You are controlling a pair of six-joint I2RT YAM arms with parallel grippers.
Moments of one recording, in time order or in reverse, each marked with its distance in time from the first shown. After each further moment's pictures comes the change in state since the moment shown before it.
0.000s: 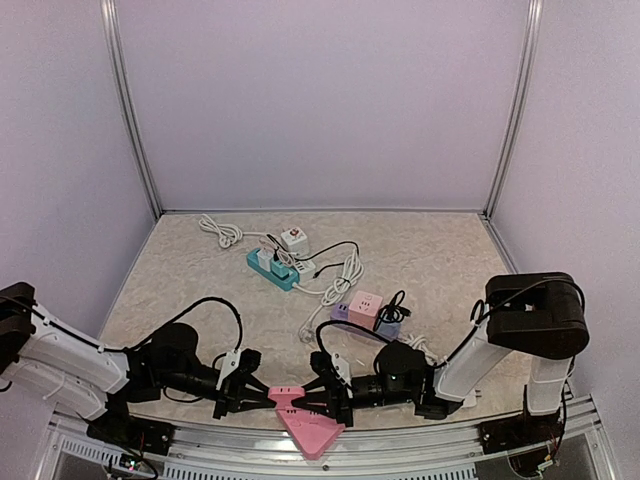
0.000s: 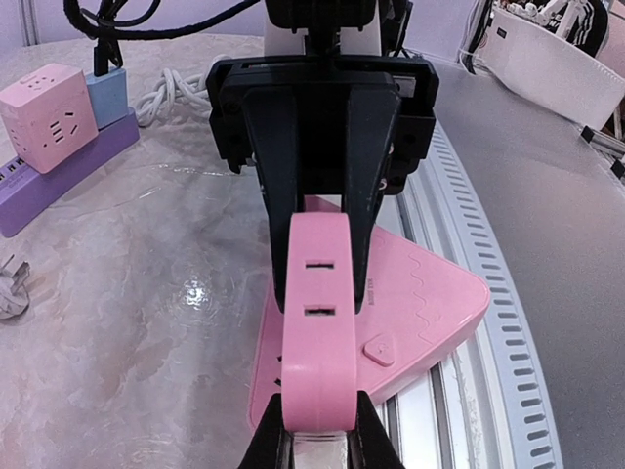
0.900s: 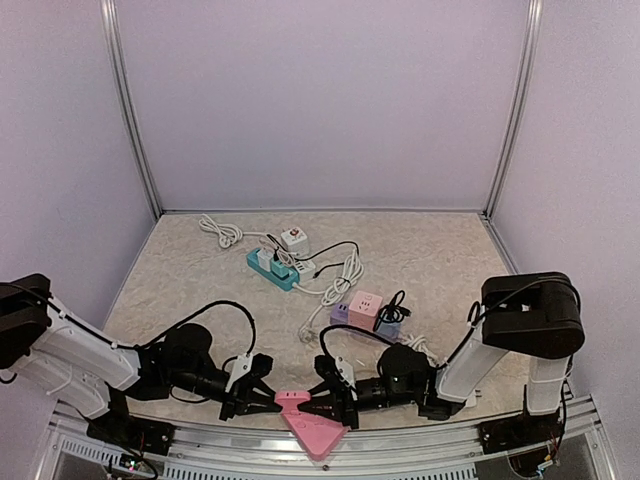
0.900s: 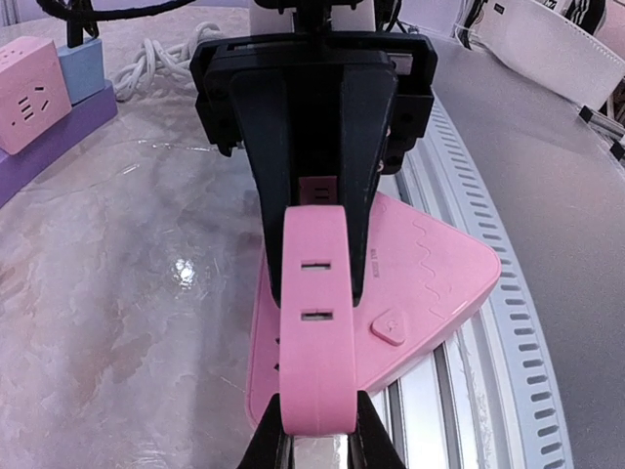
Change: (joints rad) left arm -0.019 0.103 0.050 -0.018 0.011 0.023; right arm -0.006 0.018 -0.032 0.013 -0.028 0.022
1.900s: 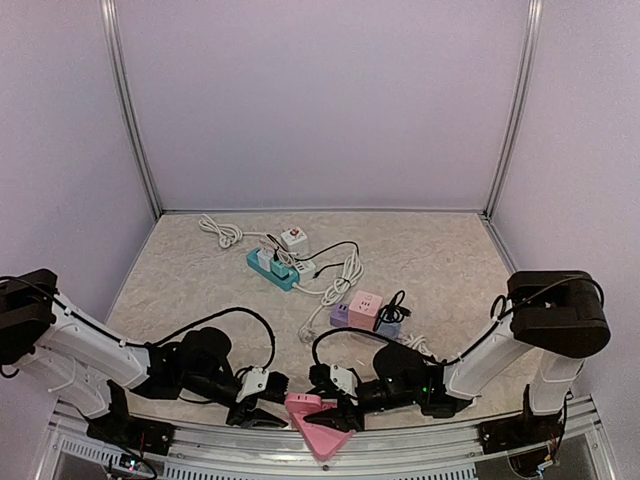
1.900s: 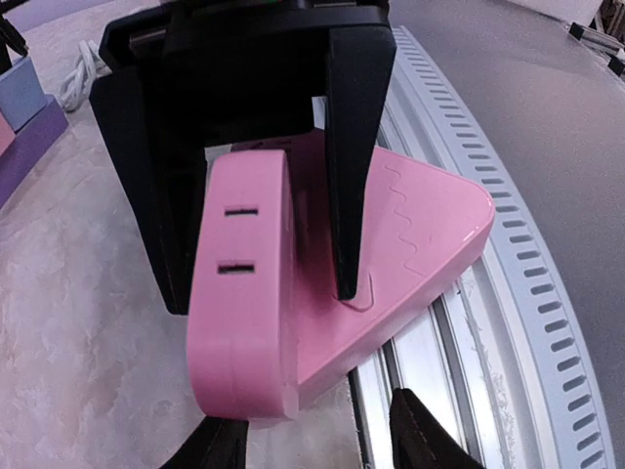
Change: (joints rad) left arm -0.075 0.058 0.099 -0.153 -0.050 0.186; right arm 0.024 -0.107 0.006 -0.292 0.076 -0.144
